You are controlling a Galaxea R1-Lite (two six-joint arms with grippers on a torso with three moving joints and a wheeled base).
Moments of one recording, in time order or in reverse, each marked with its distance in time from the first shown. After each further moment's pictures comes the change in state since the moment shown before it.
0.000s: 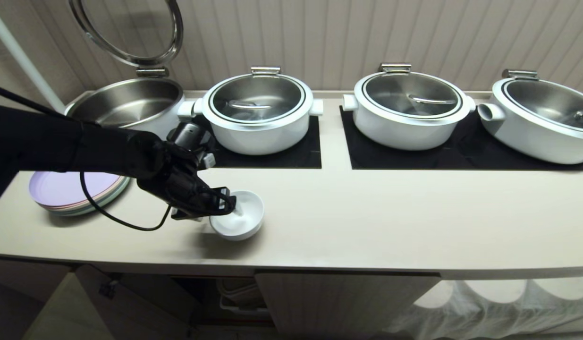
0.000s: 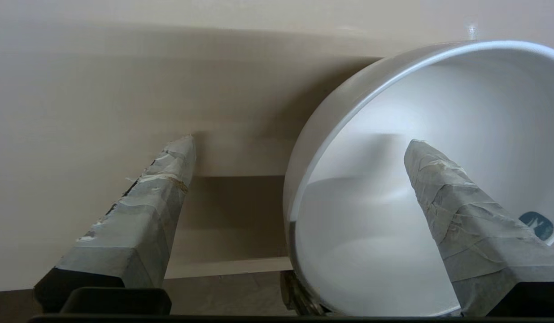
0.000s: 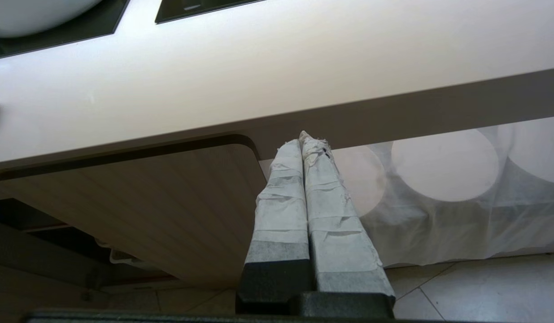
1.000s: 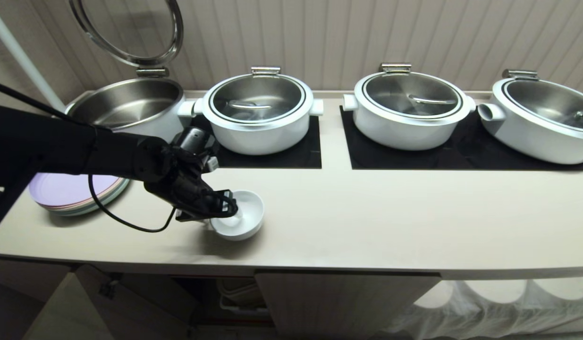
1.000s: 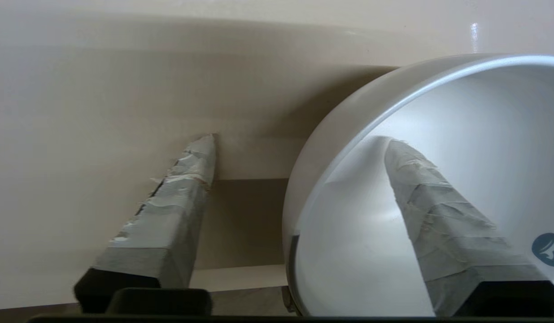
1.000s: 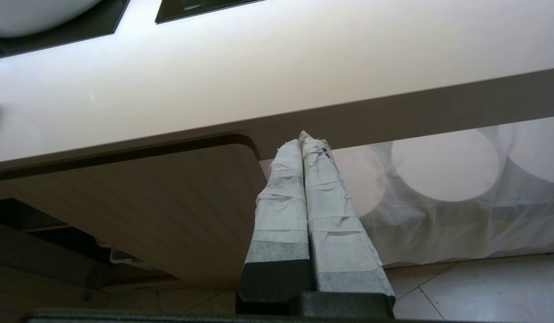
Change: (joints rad) left arm -0.004 0.030 0.000 -0.022 0.000 0.000; right arm 0.000 0.000 0.000 0.000 0.000 0.000
